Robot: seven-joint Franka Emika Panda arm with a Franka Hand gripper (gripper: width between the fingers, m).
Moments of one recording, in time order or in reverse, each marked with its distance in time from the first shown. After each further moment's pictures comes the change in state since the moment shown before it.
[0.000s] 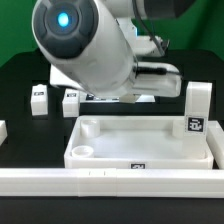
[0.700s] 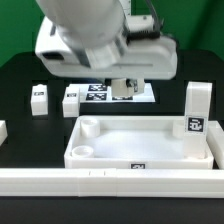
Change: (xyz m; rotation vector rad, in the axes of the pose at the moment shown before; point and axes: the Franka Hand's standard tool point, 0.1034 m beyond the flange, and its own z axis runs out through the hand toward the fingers) arm -0.007 0.006 -0.056 0.043 0.290 -0.034
